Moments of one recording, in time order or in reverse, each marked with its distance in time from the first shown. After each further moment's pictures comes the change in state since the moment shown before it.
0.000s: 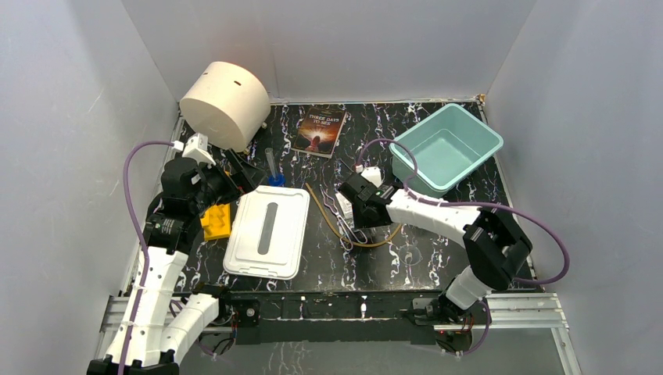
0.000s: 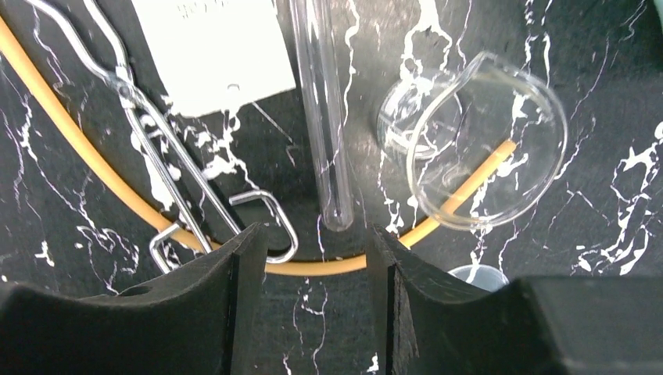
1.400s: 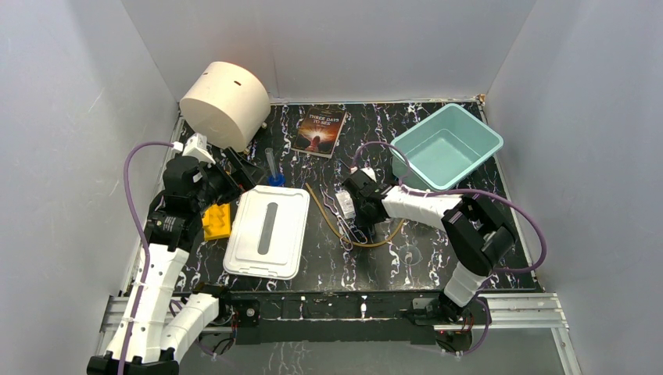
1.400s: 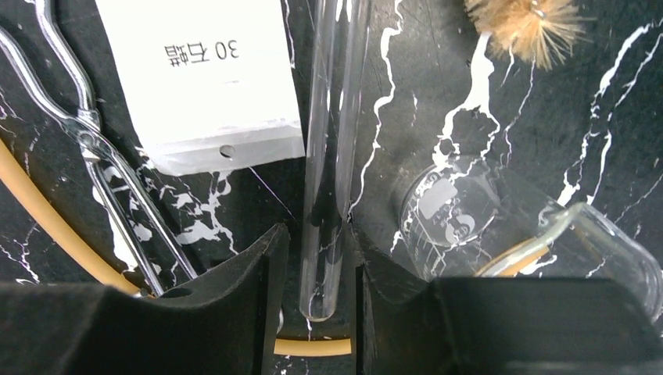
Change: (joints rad) left arm 0.000 0.016 0.000 -0.001 -0.018 -0.048; right arm -0.098 0.118 -0.050 0.212 -0.109 -0.198
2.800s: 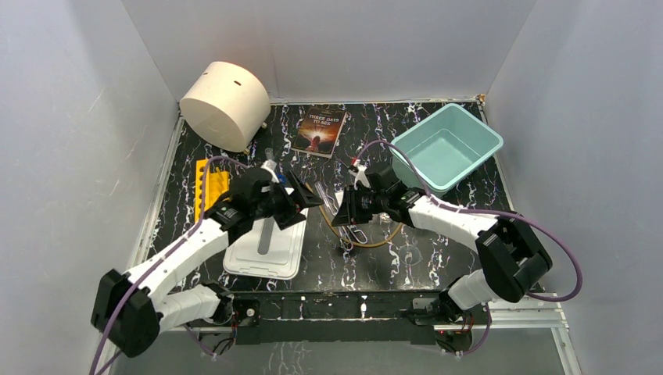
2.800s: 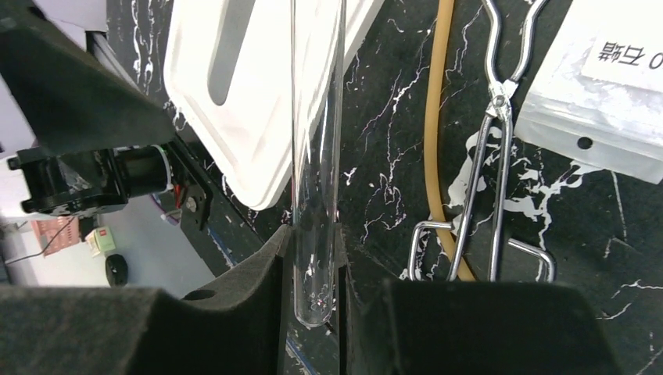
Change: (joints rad) left arm -0.395 0.247 -0.241 0.322 0.050 -0.428; right arm -0.089 -0.230 -0.165 0.391 -0.752 0.125
